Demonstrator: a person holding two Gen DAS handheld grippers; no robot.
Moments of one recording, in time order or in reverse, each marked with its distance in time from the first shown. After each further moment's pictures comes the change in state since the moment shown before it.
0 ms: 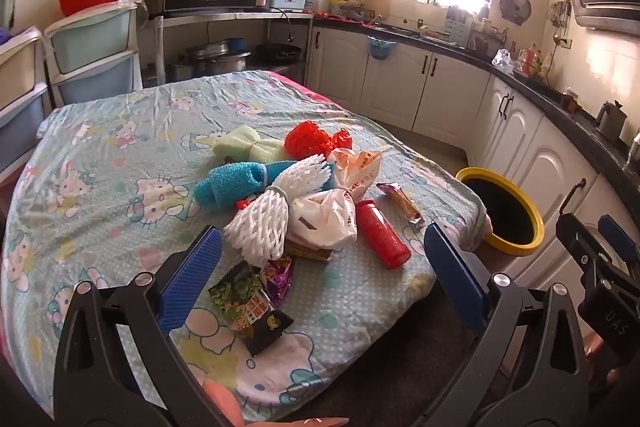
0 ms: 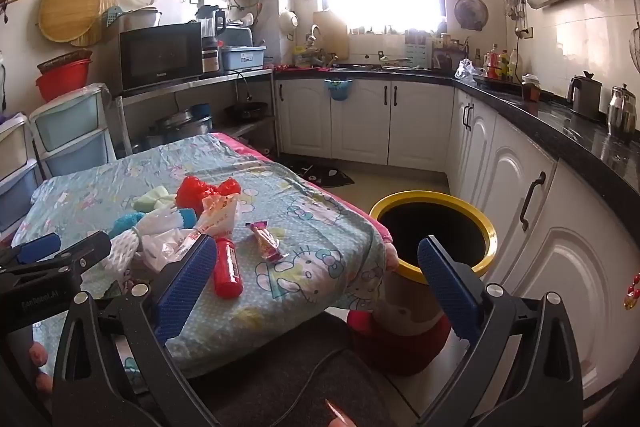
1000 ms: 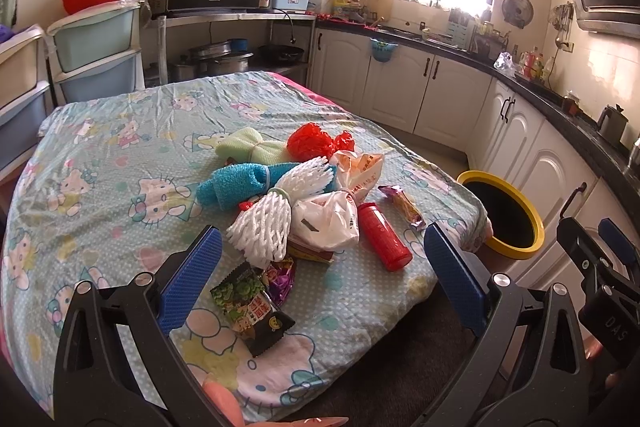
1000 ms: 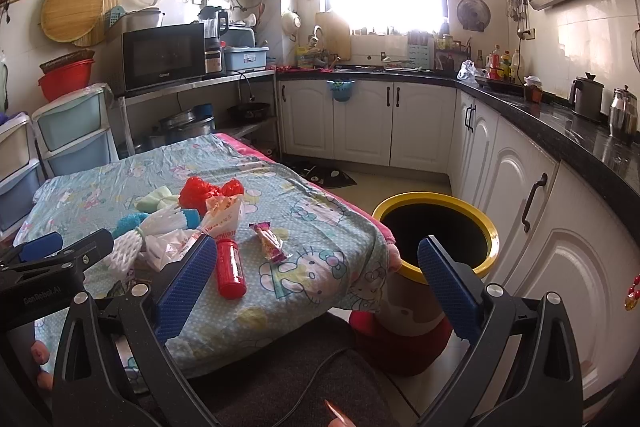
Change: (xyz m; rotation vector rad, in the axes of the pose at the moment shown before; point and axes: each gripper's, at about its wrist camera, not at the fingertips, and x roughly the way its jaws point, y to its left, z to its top) left arm -0.001 0.002 0.001 -0.005 0.003 -0.001; right arm -0.004 0.001 0.001 -0.001 -0.012 0.006
